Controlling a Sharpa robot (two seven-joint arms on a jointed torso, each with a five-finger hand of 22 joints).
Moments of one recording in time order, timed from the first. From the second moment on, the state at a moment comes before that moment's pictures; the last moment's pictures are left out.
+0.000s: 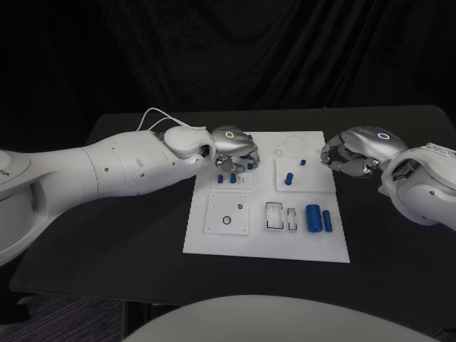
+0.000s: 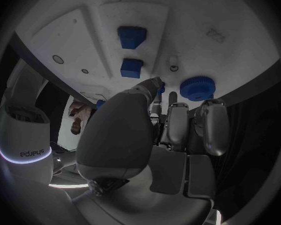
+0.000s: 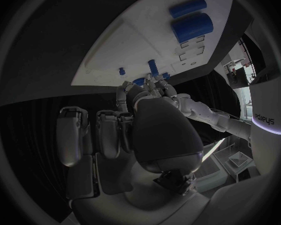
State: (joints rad) left arm 1.26 -0.51 -0.21 1.09 -1.81 -0.30 0.28; left_hand 1.52 -0.15 0.33 0.15 0.27 0.86 -0.03 0.16 0.42 0.68 0.06 0.44 0.54 1.40 -0.02 1.36 1.22 0.06 1.42 0.09 1.33 1.31; right arm 1.34 -0.97 -0.25 1.63 -1.63 -0.40 -0.19; right_hand 1.38 0.00 0.22 0.06 0.32 0.98 0.07 0.18 0.71 1.46 -0.01 1.52 1.31 1.47 -0.07 1.51 1.31 0.01 1.47 0.03 1.48 1.31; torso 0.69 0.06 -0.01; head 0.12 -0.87
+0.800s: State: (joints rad) left arm 1.25 -0.49 -0.21 1.06 -1.81 -0.31 0.29; left_hand 1.50 -0.13 0.35 0.14 0.27 0.92 -0.02 0.15 0.42 0.80 0.03 0.46 0.52 1.41 -0.03 1.38 1.22 0.06 1.42 0.09 1.33 1.31; right arm 1.34 -0.96 -0.25 1.63 -1.63 -0.40 -0.19; right_hand 1.38 0.00 0.22 0.06 0.32 0.98 0.07 0.18 0.71 1.46 -0.01 1.52 1.31 1.47 -0.07 1.51 1.31 0.01 1.47 0.03 1.48 1.31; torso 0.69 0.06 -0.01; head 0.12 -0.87
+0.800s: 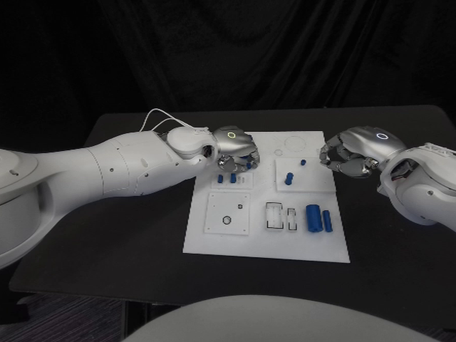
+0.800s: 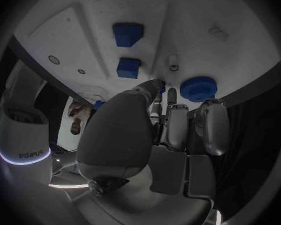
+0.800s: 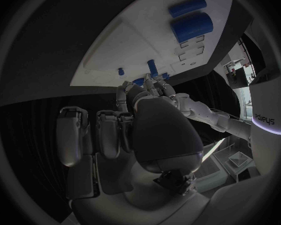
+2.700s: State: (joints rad) left arm 1.31 -0.65 -0.21 1.22 -1.81 -0.43 0.31; left_hand 1.49 -0.12 0.37 0.09 0.28 1.05 0.03 0.14 0.43 1.08 -0.03 0.32 0.42 1.44 -0.08 1.39 1.20 0.04 1.46 0.07 1.40 1.31; right arm 1.34 -0.97 -0.25 1.62 -1.63 -0.39 -0.19; right_hand 1.38 0.00 0.23 0.06 0.32 0.98 0.07 0.18 0.71 1.46 -0.01 1.52 1.31 1.47 -0.07 1.50 1.31 0.01 1.47 0.03 1.47 1.31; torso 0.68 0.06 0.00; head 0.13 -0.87
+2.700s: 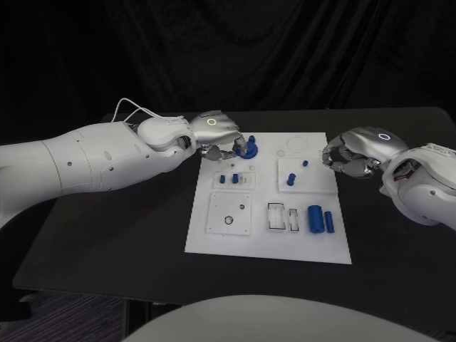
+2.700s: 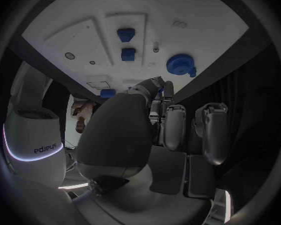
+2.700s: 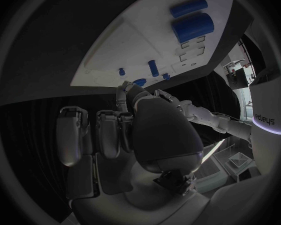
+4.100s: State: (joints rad) left arm 1.27 -0.65 -0.21 1.19 -1.81 -0.36 0.27; left_hand 1.49 -0.13 0.37 0.09 0.28 1.06 0.03 0.14 0.43 1.09 -0.02 0.28 0.40 1.43 -0.08 1.38 1.18 0.05 1.47 0.07 1.40 1.31; right arm 1.34 -0.97 -0.25 1.62 -1.63 -0.38 -0.19; right_hand 1.38 0.00 0.23 0.06 0.32 0.98 0.07 0.18 0.71 1.46 -0.01 1.52 1.31 1.47 -0.07 1.50 1.31 0.01 1.47 0.03 1.47 1.31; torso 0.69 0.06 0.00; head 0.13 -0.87
